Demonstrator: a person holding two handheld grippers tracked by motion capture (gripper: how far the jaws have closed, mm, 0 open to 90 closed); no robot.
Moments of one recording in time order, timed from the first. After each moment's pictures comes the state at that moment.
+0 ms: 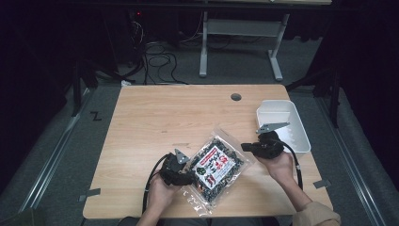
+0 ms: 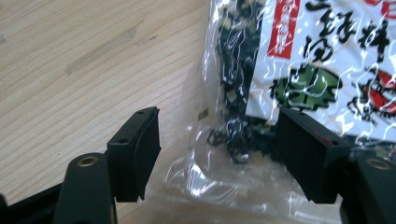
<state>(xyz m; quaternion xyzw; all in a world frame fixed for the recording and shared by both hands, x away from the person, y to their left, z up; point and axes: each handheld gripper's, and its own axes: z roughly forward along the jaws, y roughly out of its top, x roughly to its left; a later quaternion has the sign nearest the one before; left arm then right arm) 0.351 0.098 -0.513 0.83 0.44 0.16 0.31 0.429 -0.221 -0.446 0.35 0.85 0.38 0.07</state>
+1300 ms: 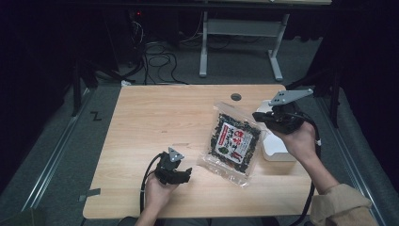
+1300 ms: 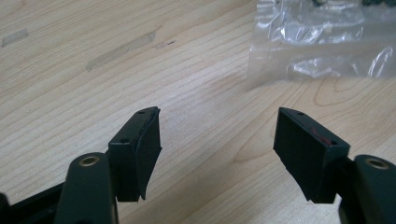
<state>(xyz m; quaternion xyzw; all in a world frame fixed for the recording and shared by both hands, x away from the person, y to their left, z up) 0.351 0.111 -0.510 0.81 0.46 0.16 0.33 0.425 -0.217 -0.314 0.27 0.87 0.36 0.20</state>
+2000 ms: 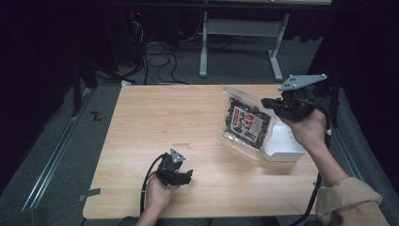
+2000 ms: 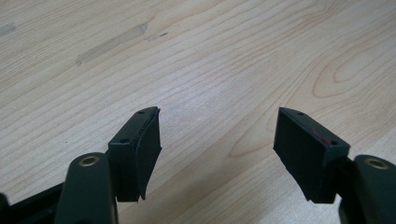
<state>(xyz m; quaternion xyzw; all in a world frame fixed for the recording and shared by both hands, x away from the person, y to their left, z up) 0.350 0.106 -0.513 0.82 0.46 0.15 0.32 0.436 -0.230 -0.280 0.29 0.85 0.36 0.24</state>
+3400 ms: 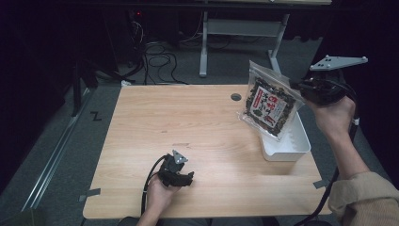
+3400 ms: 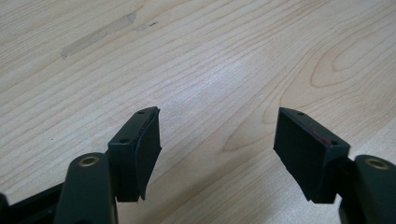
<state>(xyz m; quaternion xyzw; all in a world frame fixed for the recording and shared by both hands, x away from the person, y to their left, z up) 0.351 0.102 -0.517 0.83 0.45 0.15 0.30 0.445 -0.278 -0.244 0.36 0.80 0.37 0.31</state>
